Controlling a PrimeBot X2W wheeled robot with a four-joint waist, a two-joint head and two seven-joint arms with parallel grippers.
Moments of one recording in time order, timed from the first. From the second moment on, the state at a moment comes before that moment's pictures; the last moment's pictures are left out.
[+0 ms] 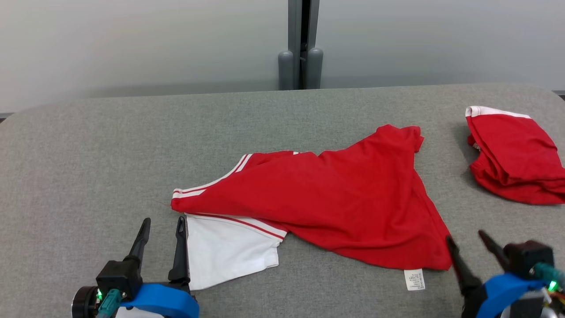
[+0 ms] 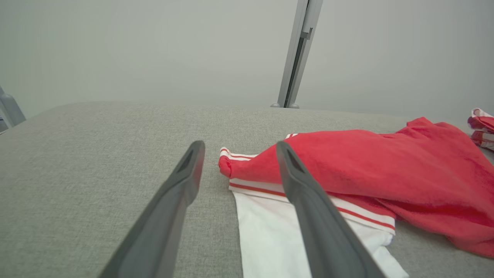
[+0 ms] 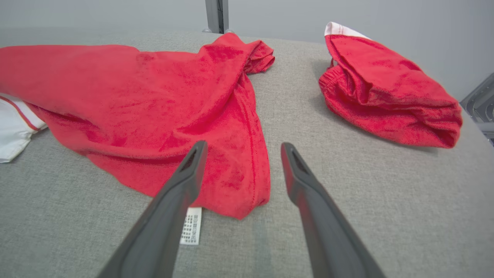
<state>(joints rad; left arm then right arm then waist) -0.06 0.24 -0.34 0.25 -0.43 0.13 -0.26 0.08 -0.13 -0.05 0.00 0.12 0.13 0.18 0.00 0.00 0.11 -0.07</state>
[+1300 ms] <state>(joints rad) -0.13 0.22 -0.36 0.27 -0.41 0.11 -0.26 -0.66 -0.22 -0.17 0.87 -0.07 0.13 0.06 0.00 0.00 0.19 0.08</state>
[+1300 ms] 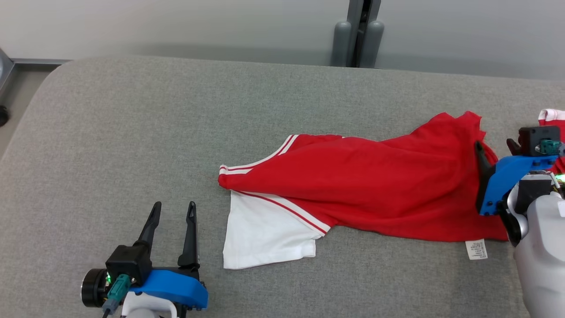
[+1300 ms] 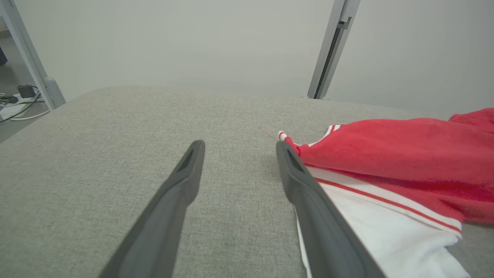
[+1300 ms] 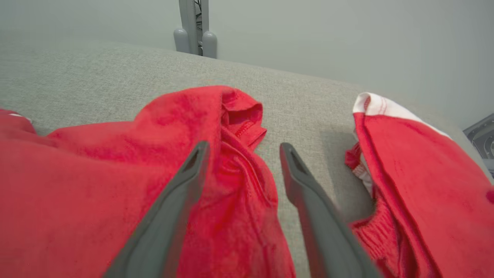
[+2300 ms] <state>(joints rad) -0.01 0.20 -0.38 0.27 -0.42 0.10 -0.26 -0.14 -0.05 -0.06 0.44 0.09 0.13 -0.23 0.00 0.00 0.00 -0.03</state>
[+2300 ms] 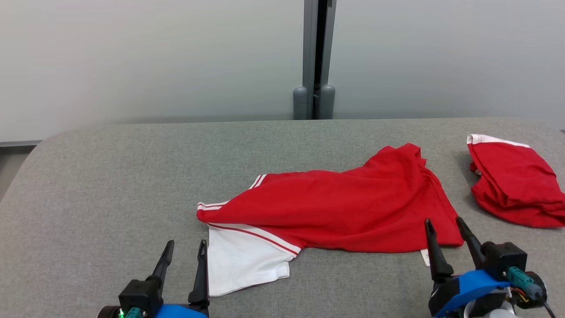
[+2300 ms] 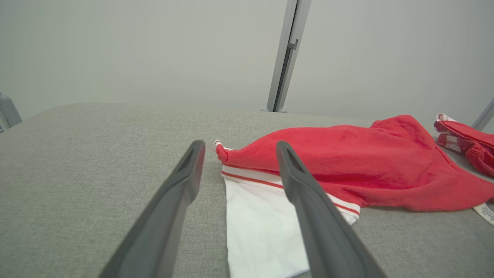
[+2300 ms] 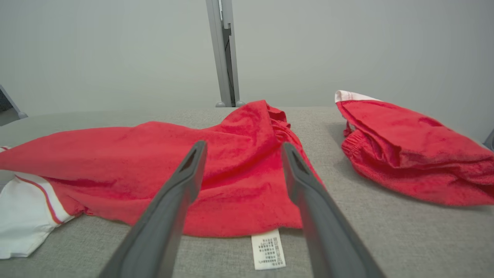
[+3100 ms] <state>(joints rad) 0.00 0.20 -0.37 0.28 -0.43 0.10 -0.26 -0.09 -0.05 -0.04 0.38 0.13 0.13 -0.20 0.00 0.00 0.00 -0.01</state>
